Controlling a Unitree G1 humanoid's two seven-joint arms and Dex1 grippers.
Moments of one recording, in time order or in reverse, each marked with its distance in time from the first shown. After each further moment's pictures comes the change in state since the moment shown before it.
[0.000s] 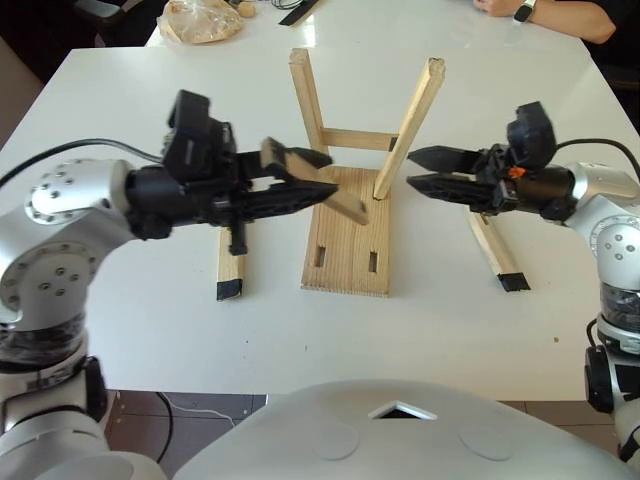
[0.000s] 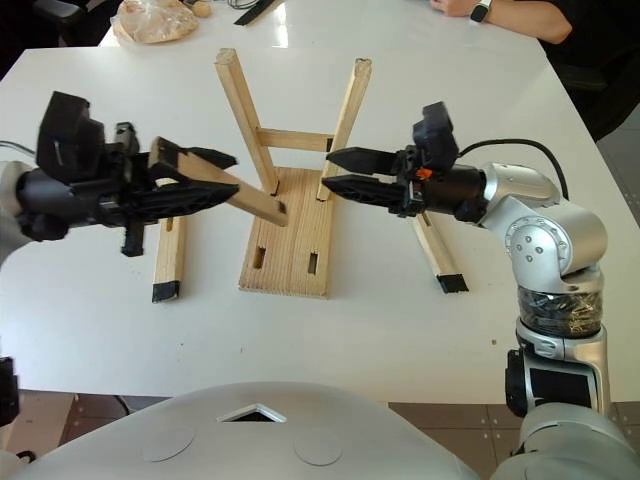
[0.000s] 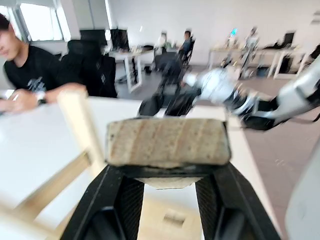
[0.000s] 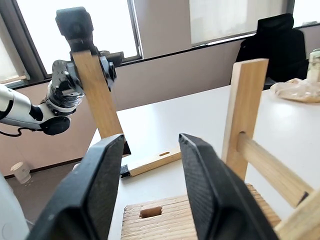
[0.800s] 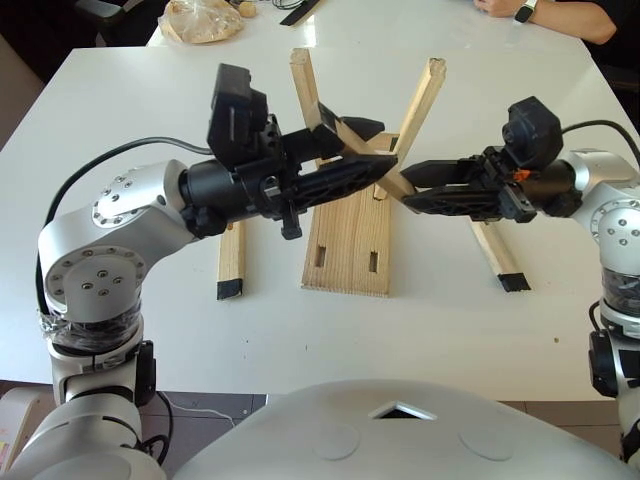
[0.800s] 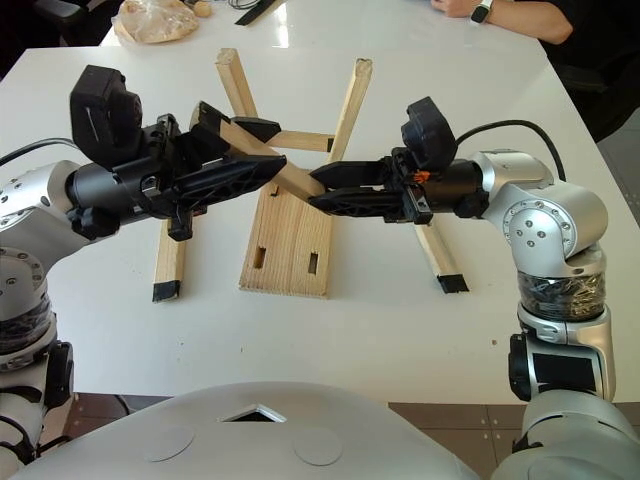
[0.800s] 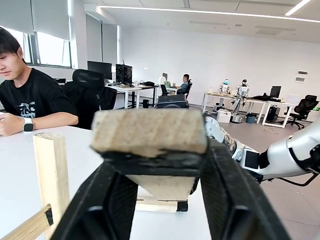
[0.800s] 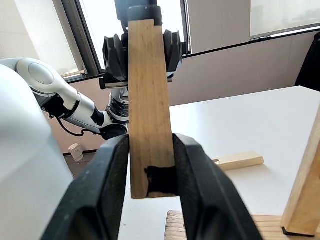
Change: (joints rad) left arm -0.157 -0.310 -0.156 -0.148 -0.241 0.057 0.405; right arm -0.136 -0.033 0.140 0.035 0.061 0.056 0.171
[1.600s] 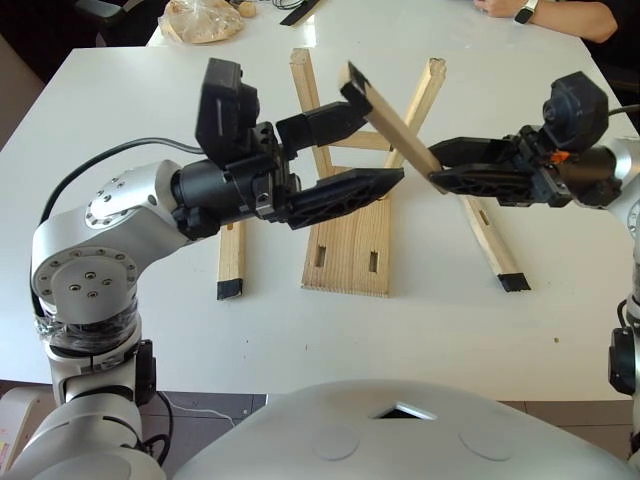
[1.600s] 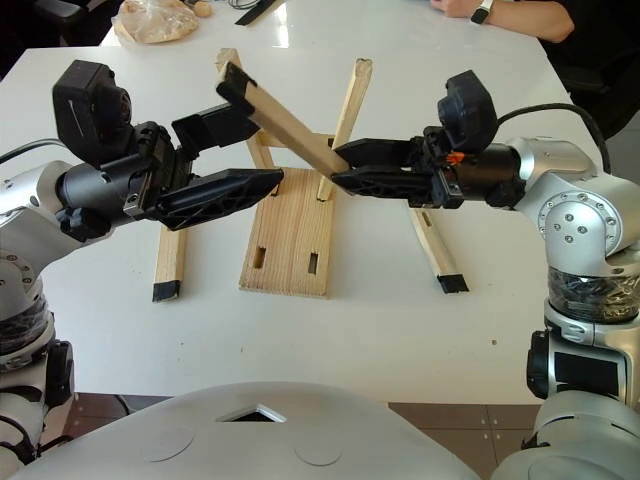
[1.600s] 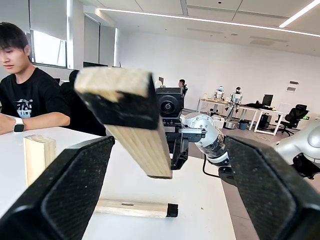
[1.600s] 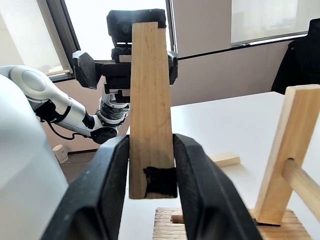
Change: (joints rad) left arm -0.005 0.000 0.035 -0.008 -0.119 0.033 0.031; right arm -0.004 -0.073 -0.075 -0.032 0.077 0.038 -0.026
